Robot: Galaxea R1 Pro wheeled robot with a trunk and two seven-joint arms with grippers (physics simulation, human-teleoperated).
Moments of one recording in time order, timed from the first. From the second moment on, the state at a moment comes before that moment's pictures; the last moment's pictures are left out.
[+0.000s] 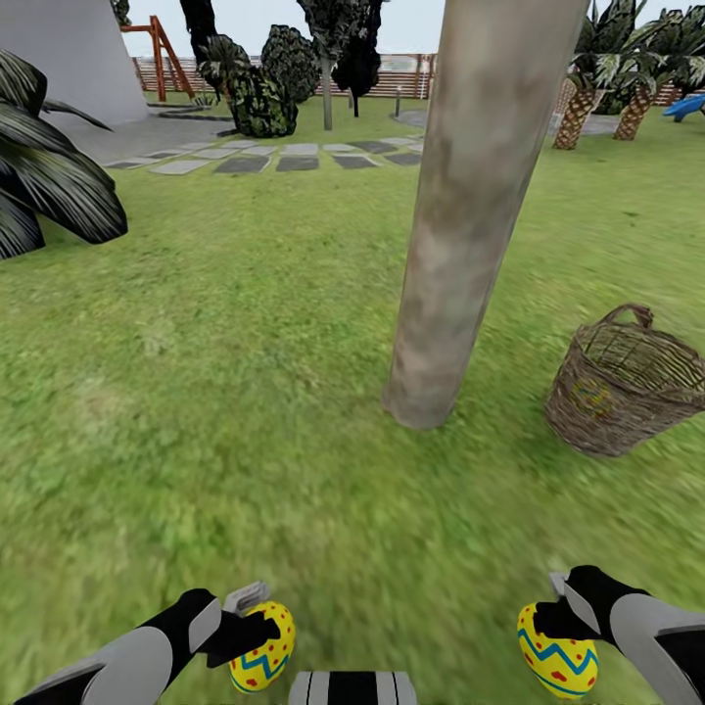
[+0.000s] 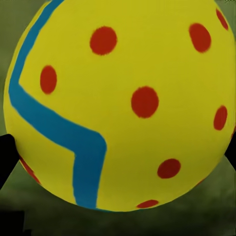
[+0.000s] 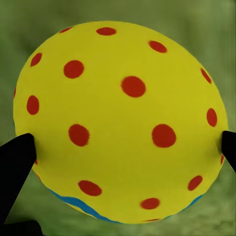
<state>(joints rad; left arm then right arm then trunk) -0.72 0.01 0.31 -0.07 -0.02 0.52 -0.15 -0.83 -0.26 0.19 0.04 -0.09 0.47 0.13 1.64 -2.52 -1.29</state>
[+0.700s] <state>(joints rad) -0.72 0.01 0.31 -0.09 0.00 0.44 -0.15 -0.83 -0.26 0.19 0.04 -0.09 0.47 0.13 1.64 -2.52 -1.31</state>
